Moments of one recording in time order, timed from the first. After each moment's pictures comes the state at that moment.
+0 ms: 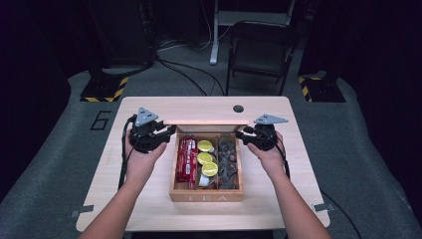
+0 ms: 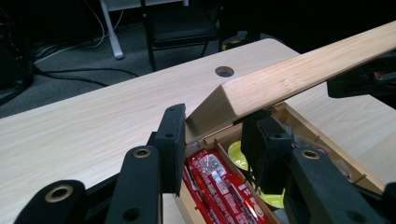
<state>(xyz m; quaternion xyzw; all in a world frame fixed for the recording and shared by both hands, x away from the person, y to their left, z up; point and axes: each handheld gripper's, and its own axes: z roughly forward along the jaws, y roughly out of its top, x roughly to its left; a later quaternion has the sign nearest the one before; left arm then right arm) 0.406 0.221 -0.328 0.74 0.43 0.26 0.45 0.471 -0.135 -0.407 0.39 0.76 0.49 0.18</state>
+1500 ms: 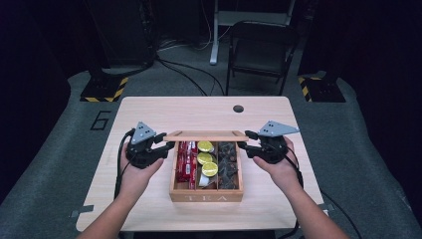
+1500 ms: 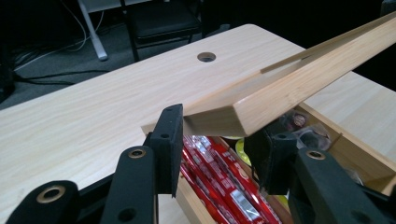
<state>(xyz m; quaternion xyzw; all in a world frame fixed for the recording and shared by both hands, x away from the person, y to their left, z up) 0.374 0.229 -0.352 0.76 0.39 0.24 0.46 0.396 -0.133 -0.351 0.31 0.79 0.48 0.22</state>
